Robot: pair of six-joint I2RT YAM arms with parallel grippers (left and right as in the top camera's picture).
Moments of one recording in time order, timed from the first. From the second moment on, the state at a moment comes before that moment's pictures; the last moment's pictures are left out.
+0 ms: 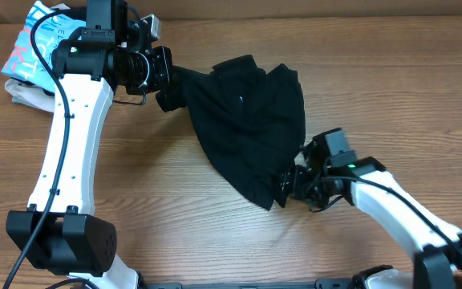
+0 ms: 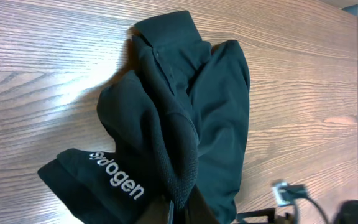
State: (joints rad) left arm -0.07 1.79 1.84 -1.10 0.47 -0.28; right arm 0.31 1.46 0.72 -0.59 -0.49 0.57
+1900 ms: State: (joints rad) left arm 0.00 1.70 2.46 -1.59 0.36 -0.15; right arm -0.13 1.32 1.83 -1.64 -0.30 0.28
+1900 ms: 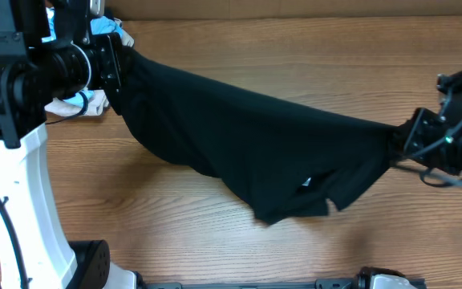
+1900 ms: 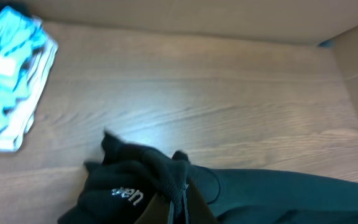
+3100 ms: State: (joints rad) left arm -0.14 2.19 2.35 -1.52 0.24 -0.13; right arm 0.03 1.84 1.45 -1.14 -0.42 0.19
